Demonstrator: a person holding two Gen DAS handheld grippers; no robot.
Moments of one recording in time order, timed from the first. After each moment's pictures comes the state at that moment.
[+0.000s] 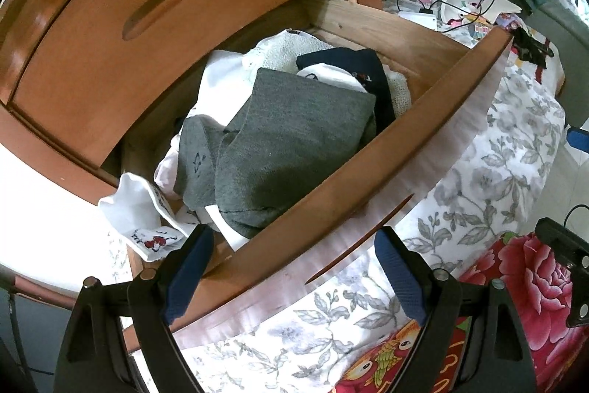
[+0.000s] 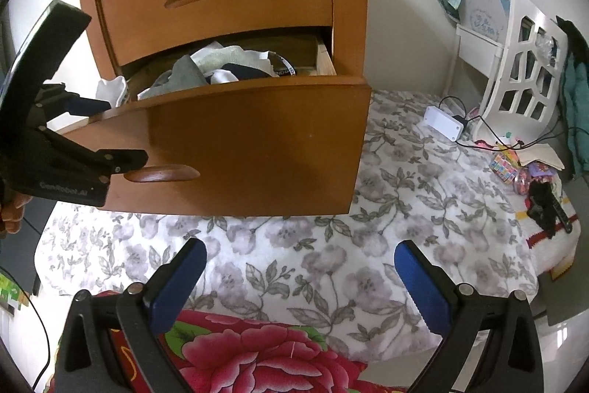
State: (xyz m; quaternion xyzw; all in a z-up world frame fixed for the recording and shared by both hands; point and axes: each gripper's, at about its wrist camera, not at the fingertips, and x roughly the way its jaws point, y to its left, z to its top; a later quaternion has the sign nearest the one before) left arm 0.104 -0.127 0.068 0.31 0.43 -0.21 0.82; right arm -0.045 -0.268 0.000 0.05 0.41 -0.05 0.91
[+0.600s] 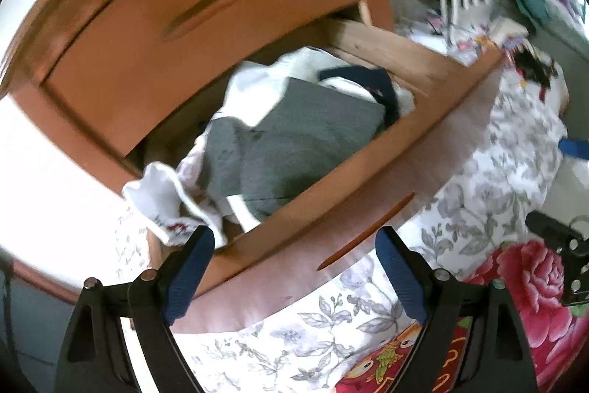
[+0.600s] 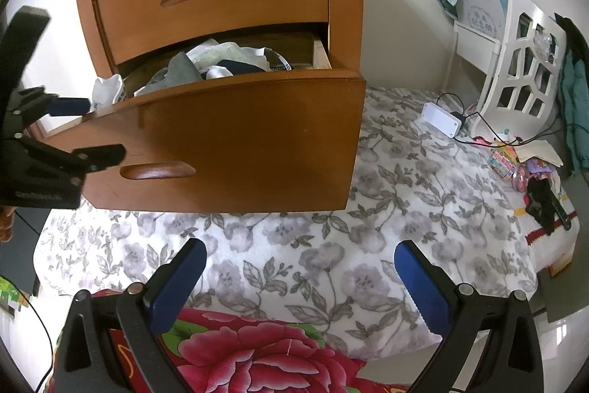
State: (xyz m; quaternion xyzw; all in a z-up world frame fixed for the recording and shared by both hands) left arm 0.083 -0.100 0.081 0.27 0.39 -0.19 0.86; right arm -0.045 -0.269 -0.003 0.05 0.41 -0.05 0.91
